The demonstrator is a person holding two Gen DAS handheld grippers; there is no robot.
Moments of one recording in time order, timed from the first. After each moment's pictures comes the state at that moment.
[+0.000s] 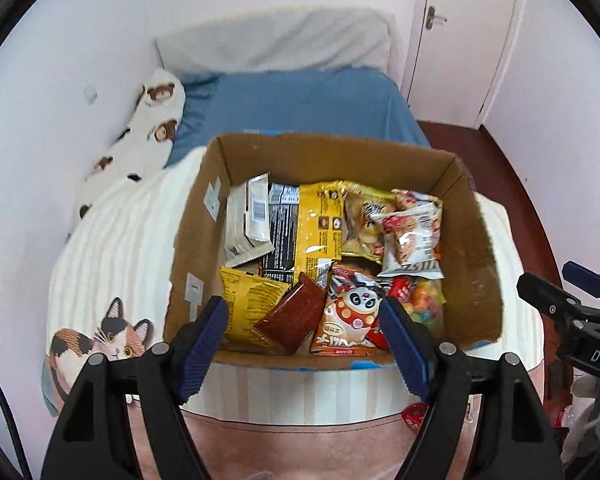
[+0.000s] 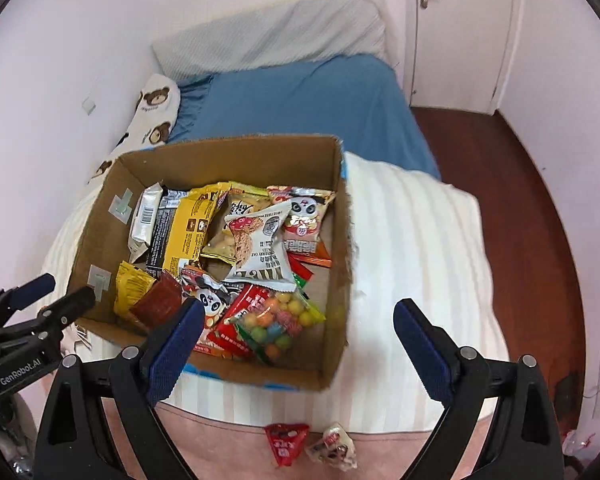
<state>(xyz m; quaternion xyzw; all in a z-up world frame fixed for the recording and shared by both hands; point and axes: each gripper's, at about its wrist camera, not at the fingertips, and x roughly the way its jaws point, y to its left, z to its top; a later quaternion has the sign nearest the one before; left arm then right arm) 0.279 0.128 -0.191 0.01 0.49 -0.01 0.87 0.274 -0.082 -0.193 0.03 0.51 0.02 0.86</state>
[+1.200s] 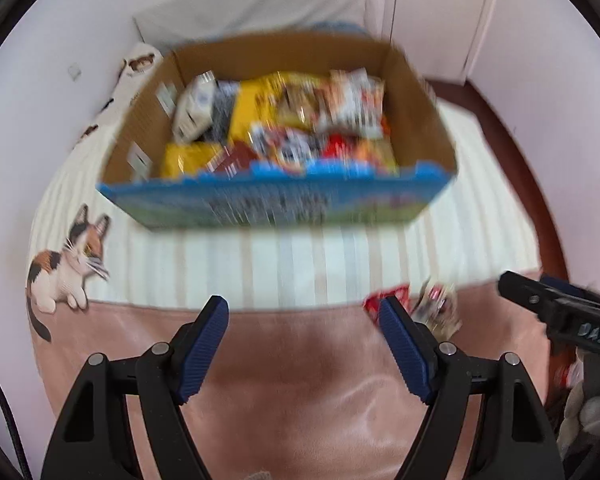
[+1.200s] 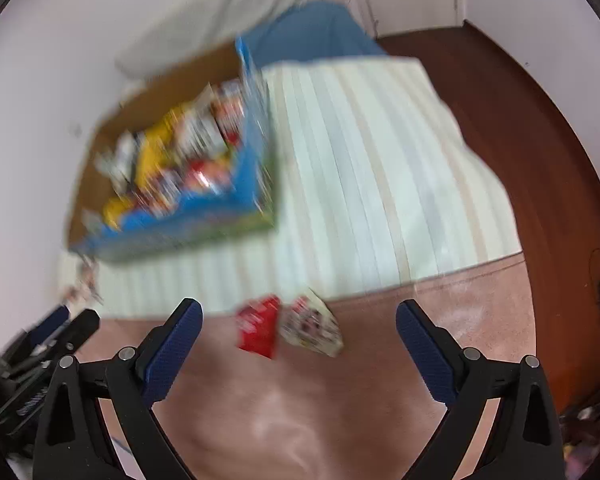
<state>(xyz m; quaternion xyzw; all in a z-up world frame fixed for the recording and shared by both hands) 0.177 0.060 -0.271 0.04 0.55 -0.02 0.84 0.147 -0.173 -0.271 0.14 0.58 0.02 0.80</state>
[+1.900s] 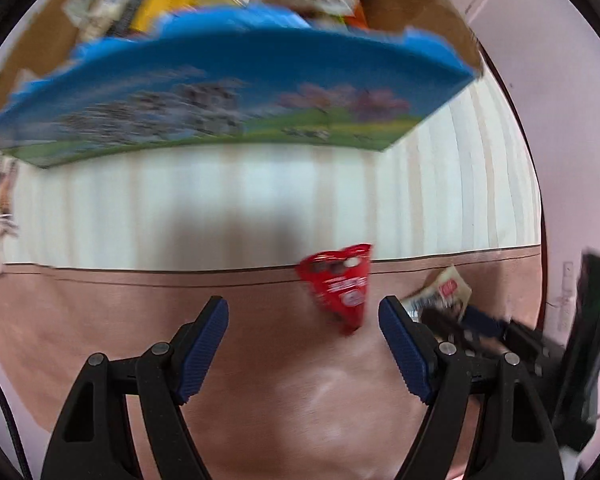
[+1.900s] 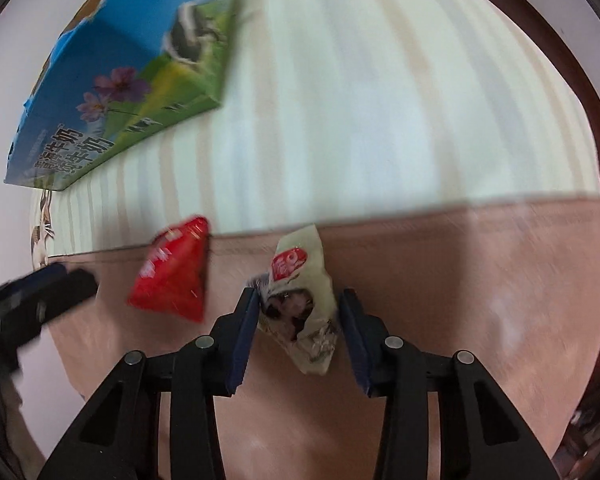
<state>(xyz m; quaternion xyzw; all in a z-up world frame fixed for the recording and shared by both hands) 0.216 0.011 -0.357 -0.01 0.67 -0.06 0.74 0.134 -0.183 -0.401 0.15 0.66 0.06 0.74</state>
